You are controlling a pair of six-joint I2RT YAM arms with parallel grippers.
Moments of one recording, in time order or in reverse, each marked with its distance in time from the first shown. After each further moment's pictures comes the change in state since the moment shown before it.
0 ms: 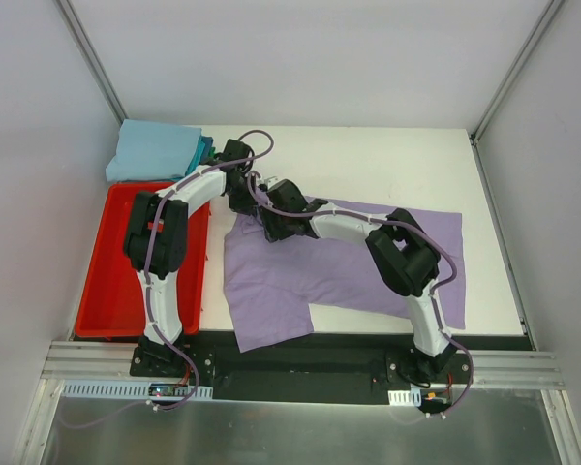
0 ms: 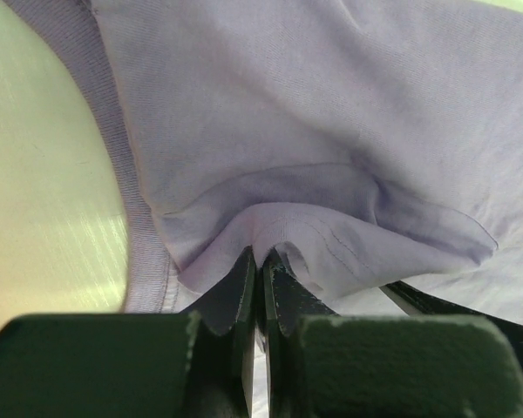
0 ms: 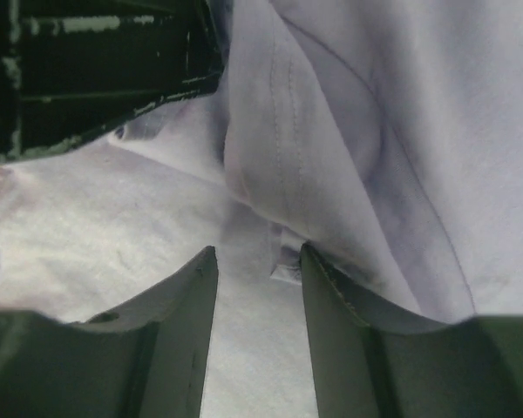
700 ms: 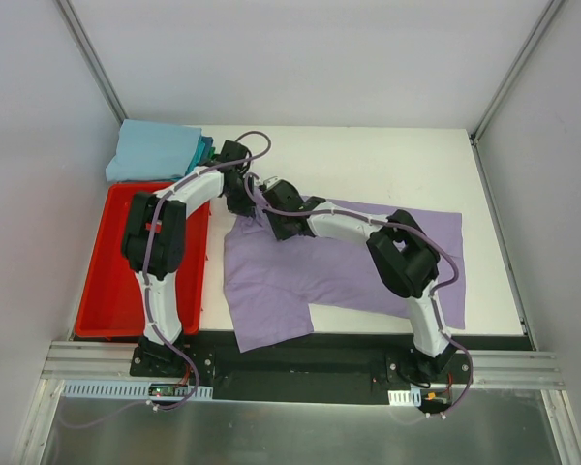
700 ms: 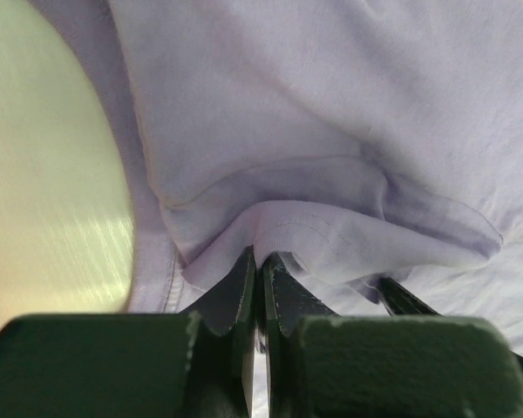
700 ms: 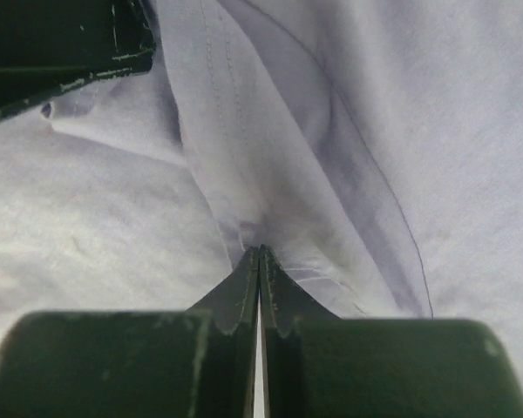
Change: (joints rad) left arm 0.013 -0.005 -0.012 0.004 0.018 0.000; right arm 0.023 0.013 0.060 -0.121 0.157 -0.023
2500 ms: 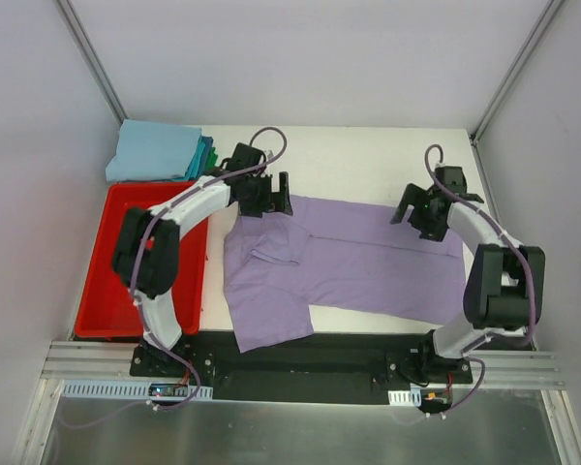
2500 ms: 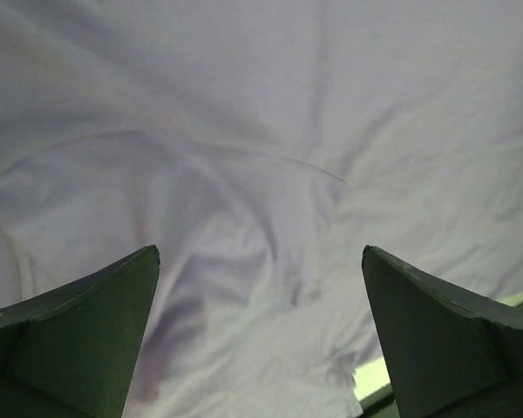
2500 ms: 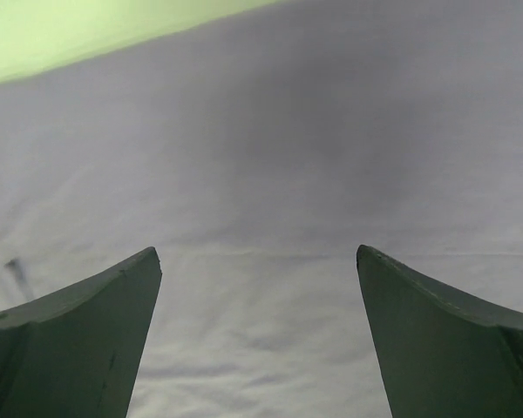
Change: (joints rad) left arm -0.133 -0.256 -0.148 0.127 0.078 -0.075; right arm -0.820 -0.594 -0.520 -0.145 -0.285 0.117
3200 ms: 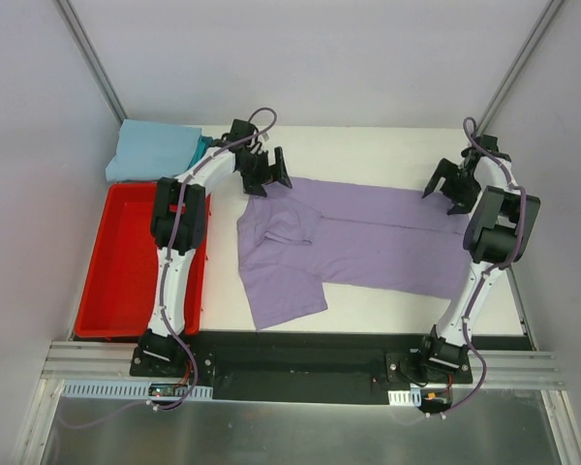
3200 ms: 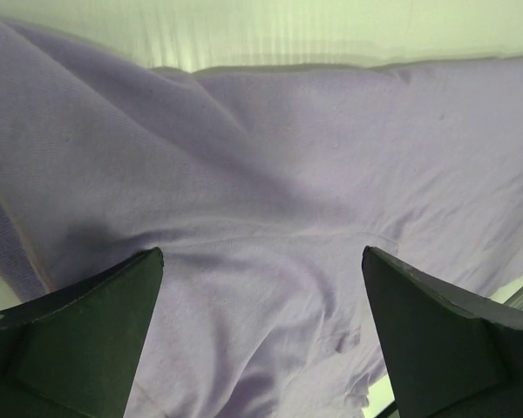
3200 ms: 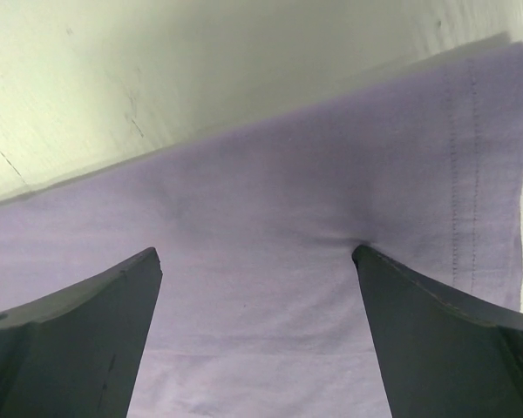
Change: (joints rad) left arm 0.166 0.582 0.562 -0.117 0.212 -0.005; right arm -0.298 0.662 0.719 -0.282 -0.045 -0.143
